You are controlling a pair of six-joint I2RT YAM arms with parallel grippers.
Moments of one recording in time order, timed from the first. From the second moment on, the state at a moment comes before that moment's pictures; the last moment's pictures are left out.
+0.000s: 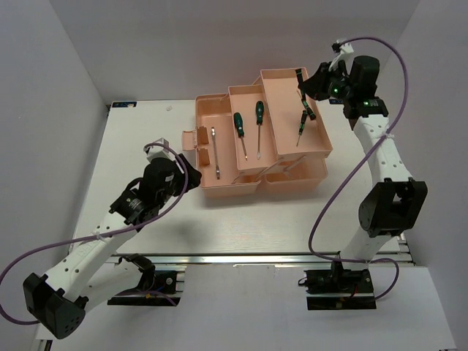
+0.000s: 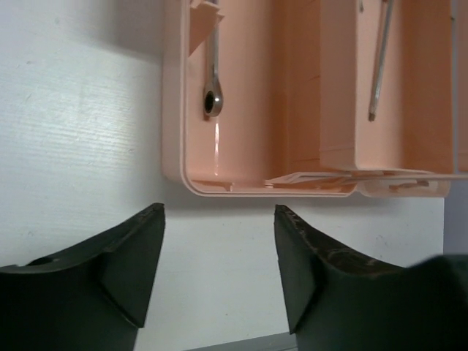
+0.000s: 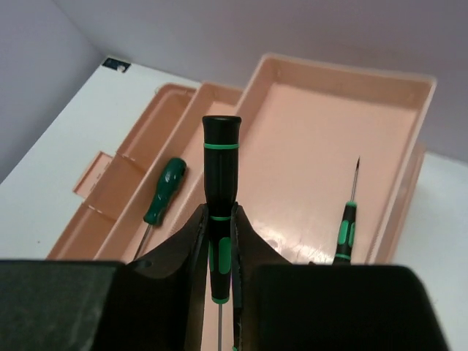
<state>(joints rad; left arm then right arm) -0.59 0.92 0.84 -0.48 -0.30 -0.79 0.06 1.70 1.74 -0.22 -0.60 0.15</state>
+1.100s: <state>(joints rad) -0.59 0.90 0.83 -0.37 -0.16 -0.71 -0.18 1.80 1.43 -0.50 -0.52 0.07</state>
